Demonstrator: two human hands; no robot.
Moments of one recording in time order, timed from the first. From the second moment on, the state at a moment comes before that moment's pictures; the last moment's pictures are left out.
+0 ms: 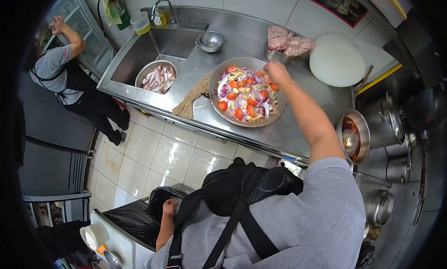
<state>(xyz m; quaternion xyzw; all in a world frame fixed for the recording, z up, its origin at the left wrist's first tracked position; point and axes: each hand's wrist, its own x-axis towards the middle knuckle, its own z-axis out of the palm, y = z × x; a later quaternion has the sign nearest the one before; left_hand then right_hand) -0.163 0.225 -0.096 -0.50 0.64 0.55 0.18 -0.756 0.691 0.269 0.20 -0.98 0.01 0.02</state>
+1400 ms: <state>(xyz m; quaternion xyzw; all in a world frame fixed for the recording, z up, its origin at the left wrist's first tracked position) -0.209 0.171 -0.065 -0.55 0.61 0.56 0.12 -0.749 0.639 0.364 0.12 -0.88 0.32 0.32</state>
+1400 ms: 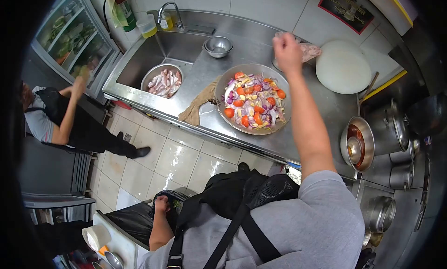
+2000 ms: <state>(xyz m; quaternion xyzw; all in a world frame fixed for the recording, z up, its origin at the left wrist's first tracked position) -0.230 0.236 -0.058 -0.46 0.70 0.47 0.29 -0.833 0.715 0.257 0.13 -0.99 0.08 0.05</state>
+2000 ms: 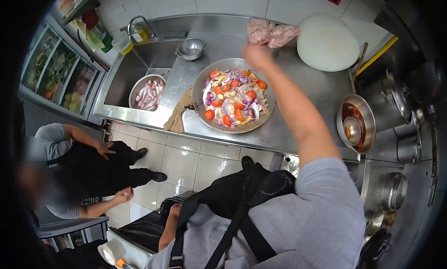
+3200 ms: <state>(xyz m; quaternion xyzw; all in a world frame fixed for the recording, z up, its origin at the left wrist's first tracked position) -0.444 0.359 -0.043 -0.28 0.85 0.35 0.29 -0.757 0.759 0.266 0.33 -0.93 0.17 -0.02</state>
